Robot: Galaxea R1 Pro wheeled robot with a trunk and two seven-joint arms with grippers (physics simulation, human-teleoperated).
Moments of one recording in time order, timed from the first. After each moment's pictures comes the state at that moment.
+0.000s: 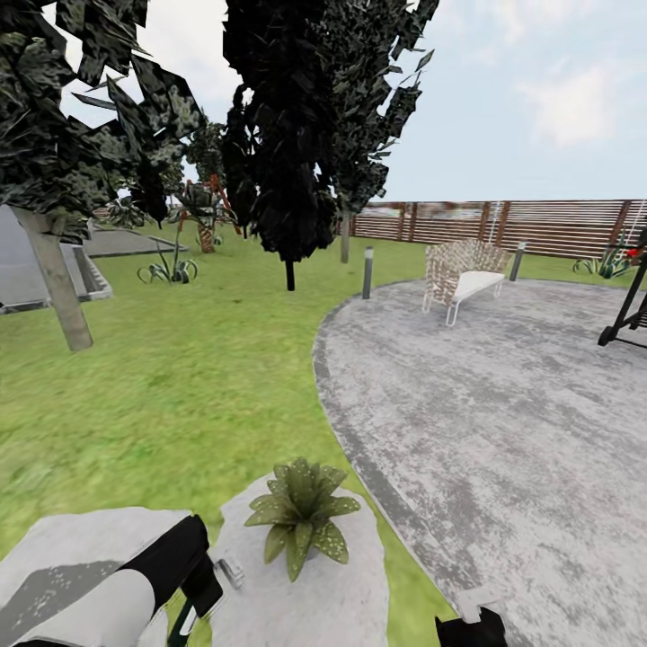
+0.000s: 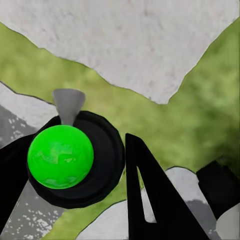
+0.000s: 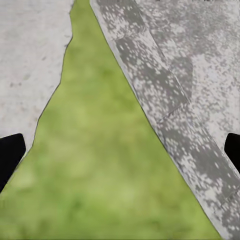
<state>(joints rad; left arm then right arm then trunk) -0.67 0.04 -0.18 -0.36 -0.80 0.63 -0.71 -0.41 -0.04 -0.25 -0.22 0.41 -0.14 -0.02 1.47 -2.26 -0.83</state>
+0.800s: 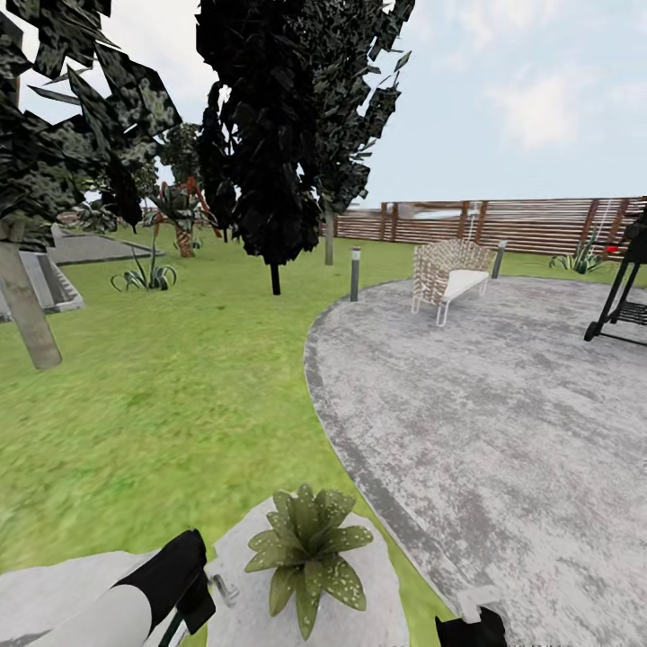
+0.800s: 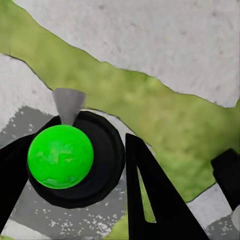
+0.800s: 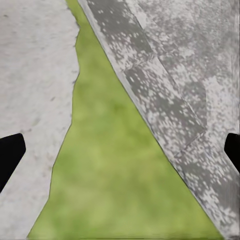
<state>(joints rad) -0.63 0.04 -0.18 -0.36 -0.84 0.62 -0.66 -0.41 -0.04 -0.25 -0.22 0.41 -0.14 -0.02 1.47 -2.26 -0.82</state>
